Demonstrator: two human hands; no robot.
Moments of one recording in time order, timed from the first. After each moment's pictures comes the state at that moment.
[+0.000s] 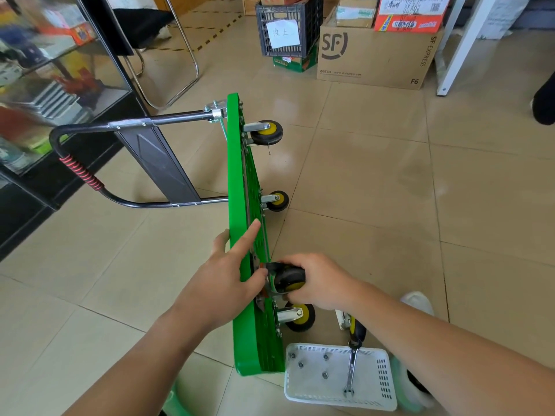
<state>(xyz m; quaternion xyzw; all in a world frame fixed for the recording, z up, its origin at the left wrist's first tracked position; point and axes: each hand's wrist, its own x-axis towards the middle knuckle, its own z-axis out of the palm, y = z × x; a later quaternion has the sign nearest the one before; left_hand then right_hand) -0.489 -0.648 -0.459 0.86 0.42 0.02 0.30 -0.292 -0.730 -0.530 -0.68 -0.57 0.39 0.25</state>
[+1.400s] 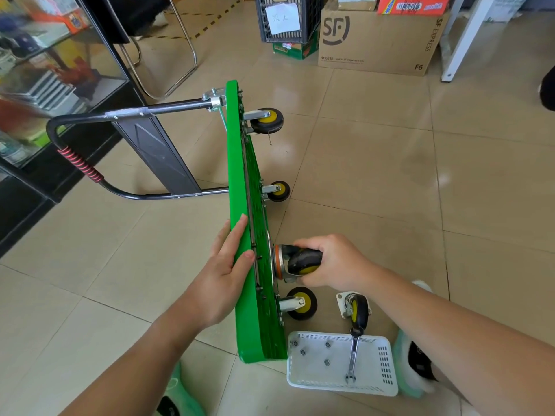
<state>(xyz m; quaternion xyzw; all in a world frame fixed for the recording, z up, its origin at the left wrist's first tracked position) -0.500 -0.648 -0.482 0.79 0.39 0.10 0.47 -0.272 -0.743 -0.523 -0.68 -0.55 0.38 0.30</state>
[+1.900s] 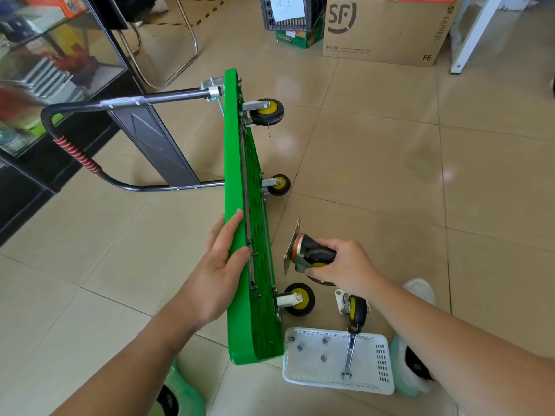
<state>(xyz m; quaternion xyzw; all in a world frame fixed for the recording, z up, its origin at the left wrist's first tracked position) -0.493 -0.651 -0.484 0.76 0.42 0.13 0.49 -0.255 -0.756 -0.570 -0.74 -0.43 0.37 0.35</state>
